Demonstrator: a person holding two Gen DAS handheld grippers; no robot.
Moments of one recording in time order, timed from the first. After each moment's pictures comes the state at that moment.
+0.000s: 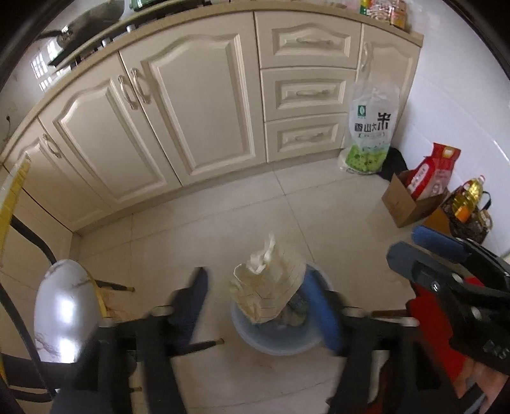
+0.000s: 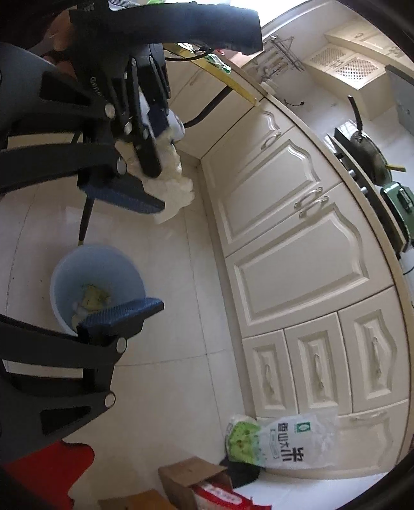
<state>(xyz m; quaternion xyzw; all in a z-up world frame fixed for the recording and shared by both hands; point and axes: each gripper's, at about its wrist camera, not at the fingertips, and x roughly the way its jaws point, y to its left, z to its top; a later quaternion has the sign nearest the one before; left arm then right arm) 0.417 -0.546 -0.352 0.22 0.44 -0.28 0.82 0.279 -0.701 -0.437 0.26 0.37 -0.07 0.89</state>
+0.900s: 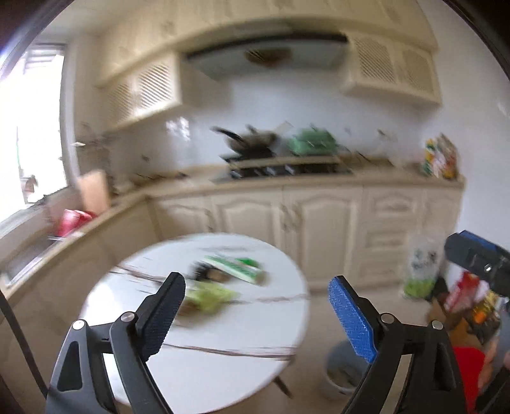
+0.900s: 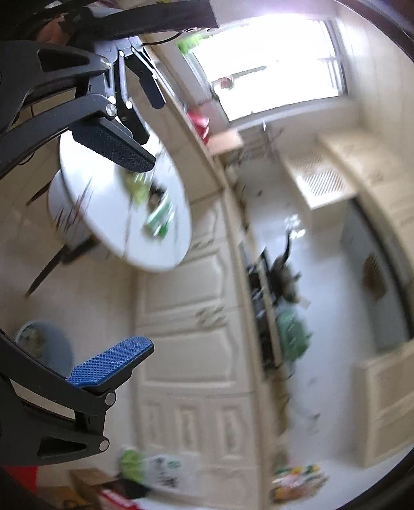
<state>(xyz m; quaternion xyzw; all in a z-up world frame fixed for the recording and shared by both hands) 0.190 -0.212 -0.116 0.08 0.18 -0.12 0.97 0.208 -0.448 -0.143 0.12 0.17 0.05 0.98</state>
